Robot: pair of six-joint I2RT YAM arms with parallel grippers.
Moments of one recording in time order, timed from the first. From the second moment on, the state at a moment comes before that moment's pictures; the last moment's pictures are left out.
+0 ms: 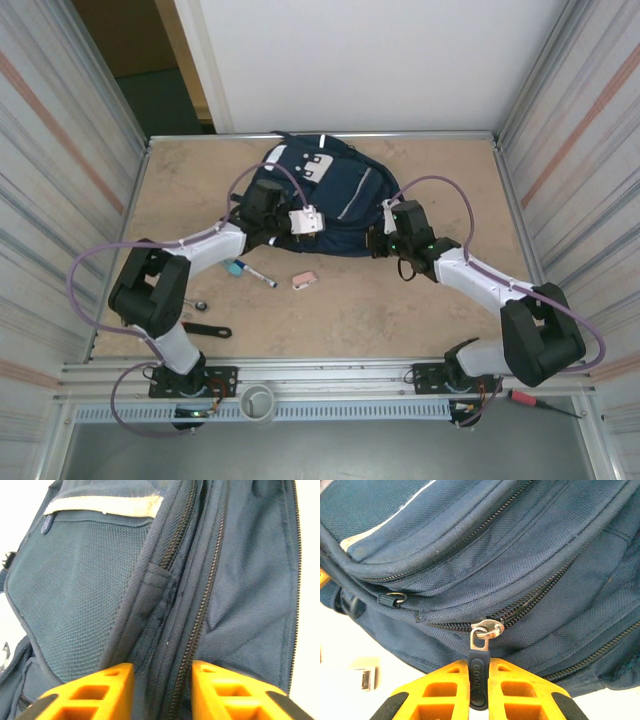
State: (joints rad) left arm -0.51 1.68 1.00 -0.01 0.37 0.96; right arm 0.47 1.34 0.74 -0.13 -0.11 0.32
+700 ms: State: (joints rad) left arm -0.70 1.68 1.02 0.09 0.23 1.03; right arm 0.51 1.30 0.73 -0.06 -0.27 0.36
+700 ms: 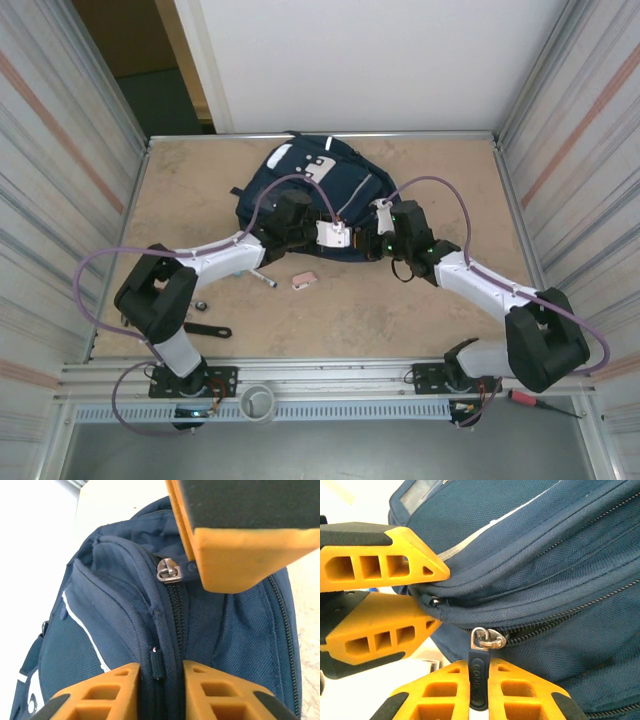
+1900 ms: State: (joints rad) left arm -0.72 1.65 0.99 0.06 0.30 0.92; right arm 0.49 1.34 0.75 -0.04 -0.22 0.35
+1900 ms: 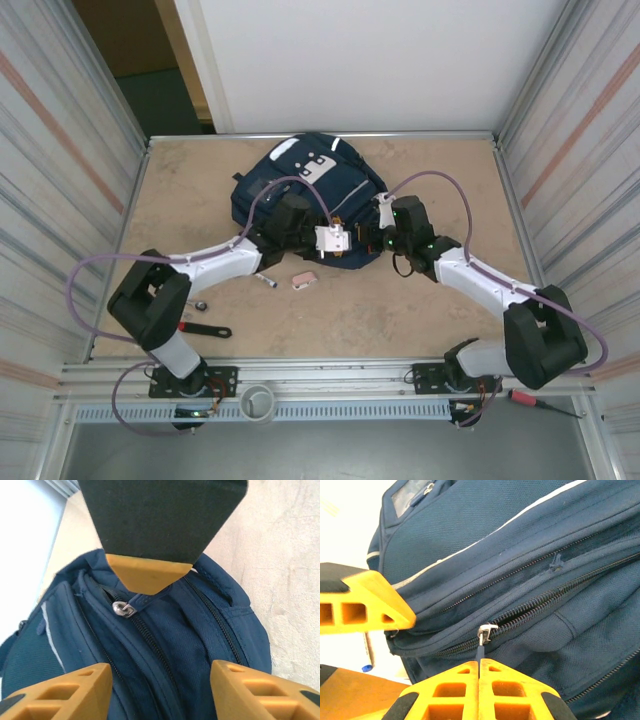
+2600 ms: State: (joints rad) left arm -0.67 1.72 1.03 -0.06 0.31 0.85; right arm 0.41 1.44 0.67 0.09 -0.32 0.38
